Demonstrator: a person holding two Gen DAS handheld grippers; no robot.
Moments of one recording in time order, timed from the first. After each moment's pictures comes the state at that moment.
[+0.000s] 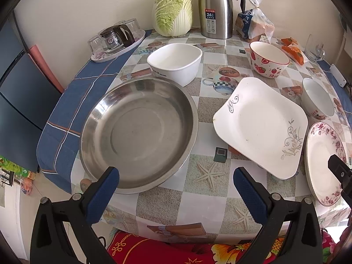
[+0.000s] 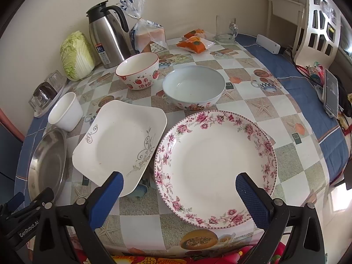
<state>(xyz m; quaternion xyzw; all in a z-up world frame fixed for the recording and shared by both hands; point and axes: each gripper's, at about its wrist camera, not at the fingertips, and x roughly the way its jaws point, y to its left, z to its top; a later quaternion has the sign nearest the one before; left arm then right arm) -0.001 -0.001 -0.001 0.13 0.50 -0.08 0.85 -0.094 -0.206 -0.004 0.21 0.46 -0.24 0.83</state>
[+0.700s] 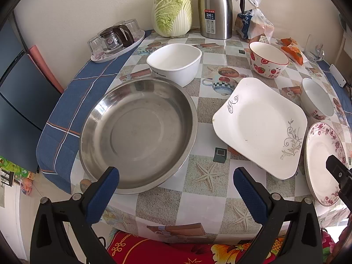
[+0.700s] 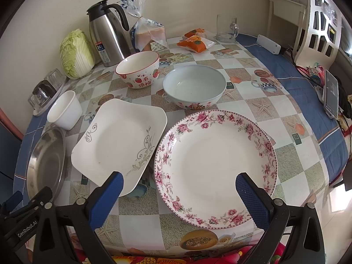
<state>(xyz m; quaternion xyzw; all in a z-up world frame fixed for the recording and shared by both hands) 0.001 -0.002 0.000 0.13 0.51 -0.08 0.85 -0.093 -0.205 -0.007 0.21 0.46 -0.24 0.83</state>
